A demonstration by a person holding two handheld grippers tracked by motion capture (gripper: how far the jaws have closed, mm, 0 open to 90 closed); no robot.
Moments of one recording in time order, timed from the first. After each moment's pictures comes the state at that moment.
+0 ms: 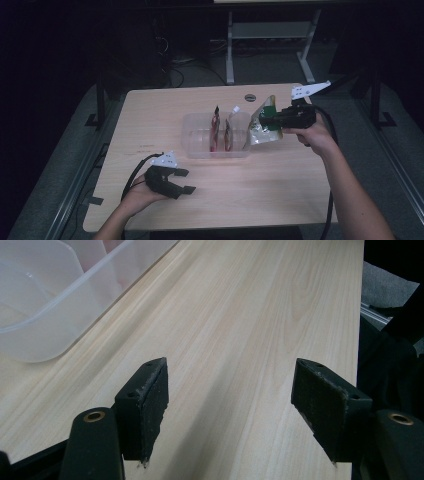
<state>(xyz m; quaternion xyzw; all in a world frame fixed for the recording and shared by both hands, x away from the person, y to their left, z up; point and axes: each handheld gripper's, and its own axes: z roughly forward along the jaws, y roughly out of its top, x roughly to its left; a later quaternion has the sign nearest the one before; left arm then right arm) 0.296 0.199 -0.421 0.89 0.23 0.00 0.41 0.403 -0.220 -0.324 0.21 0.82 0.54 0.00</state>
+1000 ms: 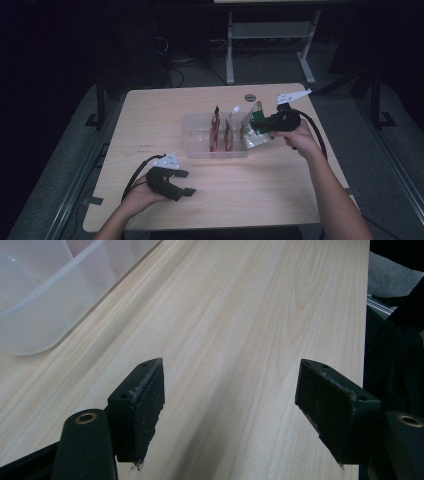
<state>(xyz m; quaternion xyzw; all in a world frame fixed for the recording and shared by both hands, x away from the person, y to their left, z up) 0.296 0.197 -0.427 0.89 0.22 0.00 0.39 0.430 -0.201 -0.373 0.26 0.81 0.52 -0.01</state>
